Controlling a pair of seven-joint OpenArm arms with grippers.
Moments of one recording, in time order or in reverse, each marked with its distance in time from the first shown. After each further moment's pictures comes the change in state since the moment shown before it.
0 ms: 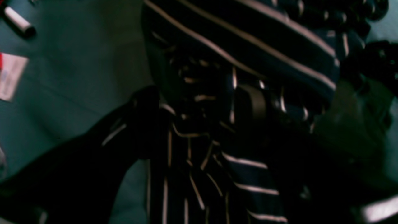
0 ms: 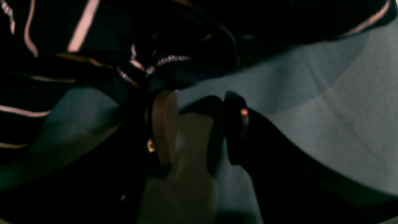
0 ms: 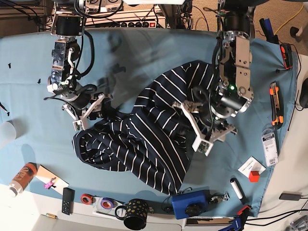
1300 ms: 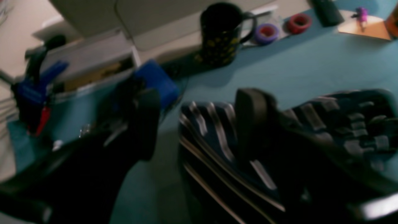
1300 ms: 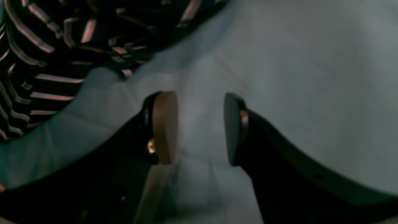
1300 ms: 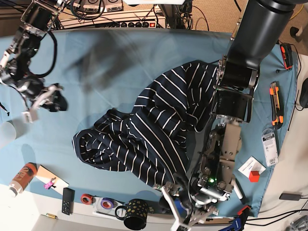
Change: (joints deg) left arm -37.2 2.6 5.4 -30.4 -0.8 1.7 -8.6; right arm -4.6 9.7 20.9 10.5 32.7 11.7 -26.5
